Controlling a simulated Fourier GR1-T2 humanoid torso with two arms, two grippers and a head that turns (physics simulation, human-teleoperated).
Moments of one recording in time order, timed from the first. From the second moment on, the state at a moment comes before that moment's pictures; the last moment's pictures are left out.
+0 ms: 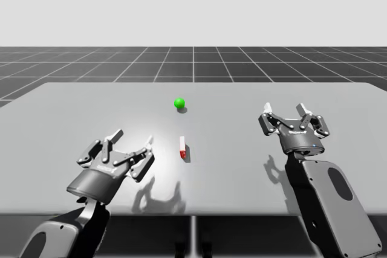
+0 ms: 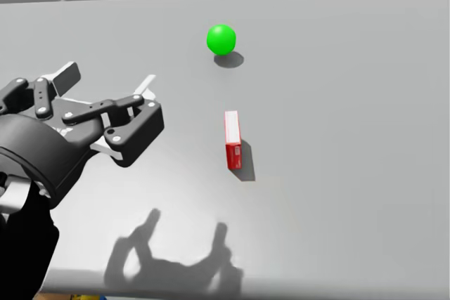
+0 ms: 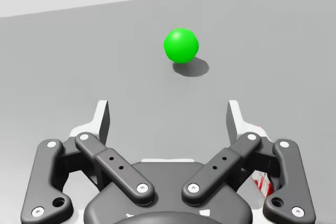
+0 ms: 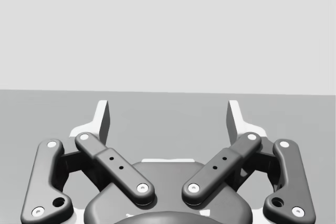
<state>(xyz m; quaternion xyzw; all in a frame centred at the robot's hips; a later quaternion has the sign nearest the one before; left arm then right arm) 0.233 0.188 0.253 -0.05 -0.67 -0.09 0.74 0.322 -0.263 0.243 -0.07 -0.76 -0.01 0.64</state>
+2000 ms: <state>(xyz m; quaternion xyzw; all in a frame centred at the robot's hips) 0.279 0.067 0.158 -0.04 -0.54 -0.10 0.83 0.318 -0.261 0.248 -0.07 -0.77 -0.02 0.63</state>
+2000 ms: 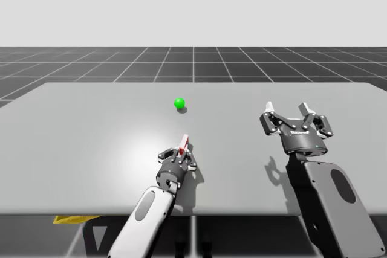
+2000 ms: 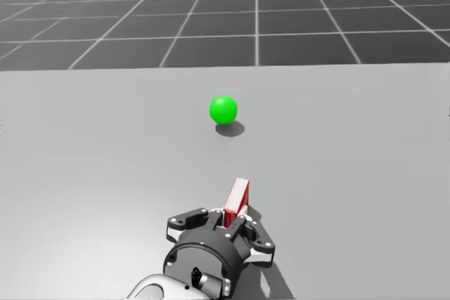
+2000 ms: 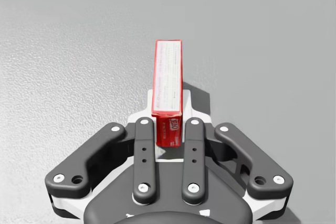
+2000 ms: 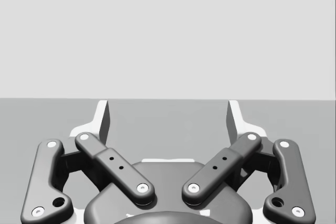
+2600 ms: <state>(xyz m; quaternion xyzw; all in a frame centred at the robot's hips) 0.265 0.078 0.180 -0.03 -0.56 -0.11 0.82 0.318 -0.264 0.248 -0.08 -0.77 -0.02 0.63</state>
